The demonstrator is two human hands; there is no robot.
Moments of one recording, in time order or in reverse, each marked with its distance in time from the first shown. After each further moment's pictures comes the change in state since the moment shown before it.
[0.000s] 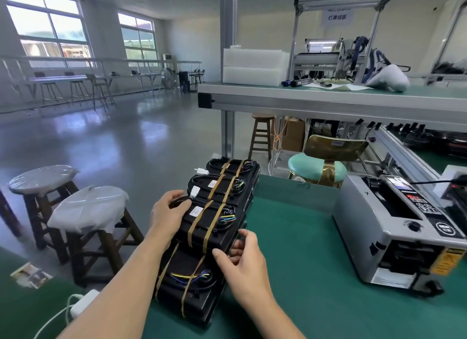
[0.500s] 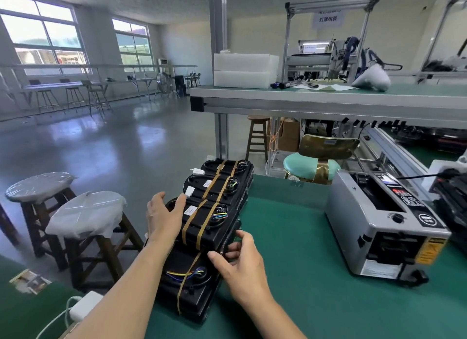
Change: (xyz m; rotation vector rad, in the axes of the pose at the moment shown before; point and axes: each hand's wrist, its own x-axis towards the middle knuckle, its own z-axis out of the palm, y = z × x) left_hand -0.019 0.011 0.009 0.211 0.177 -0.009; right_hand -0.006 0.009 -0.008 -0.012 0.007 -0.039
